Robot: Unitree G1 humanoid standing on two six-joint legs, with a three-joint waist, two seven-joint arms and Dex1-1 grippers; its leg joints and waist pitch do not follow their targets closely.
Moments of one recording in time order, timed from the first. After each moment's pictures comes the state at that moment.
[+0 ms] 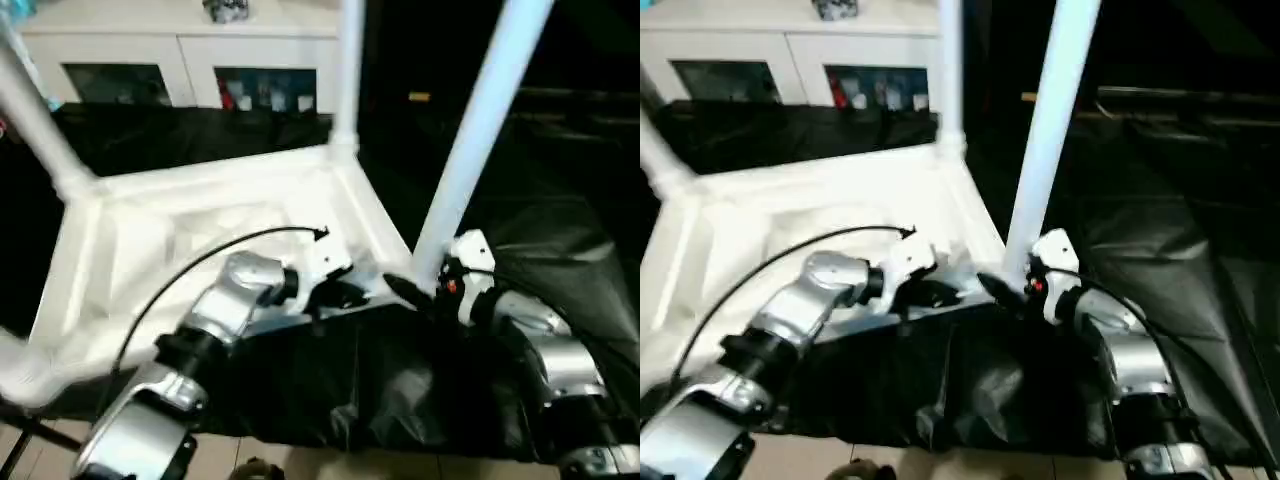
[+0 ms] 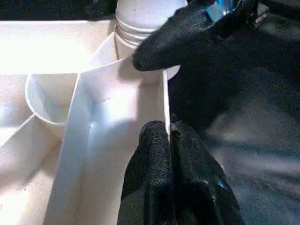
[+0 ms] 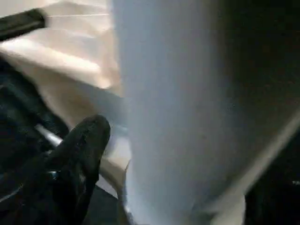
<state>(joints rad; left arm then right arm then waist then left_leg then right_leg) -0.64 0.20 -0.34 0.58 0.04 0.19 -1.09 -0.33 -0.35 0.03 0.39 0.16 0.14 0.85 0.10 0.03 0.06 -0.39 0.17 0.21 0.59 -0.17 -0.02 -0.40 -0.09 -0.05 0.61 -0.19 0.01</state>
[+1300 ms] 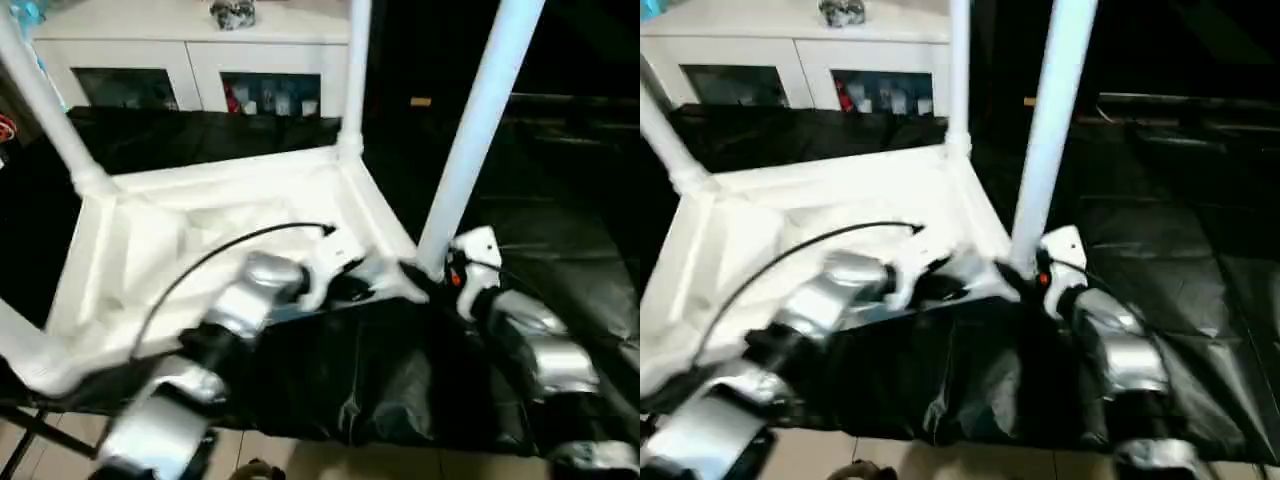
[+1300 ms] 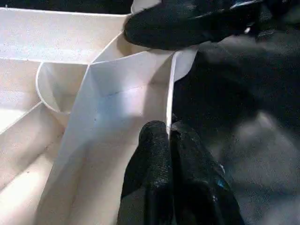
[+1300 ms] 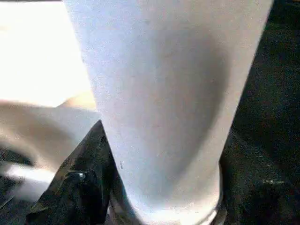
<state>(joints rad) -0.71 0.05 -0.30 0.68 0.08 0.30 -0.82 -0.39 -0.20 -0.06 0.47 0.12 0.16 0.47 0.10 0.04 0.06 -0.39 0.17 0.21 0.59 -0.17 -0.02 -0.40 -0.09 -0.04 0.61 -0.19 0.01</state>
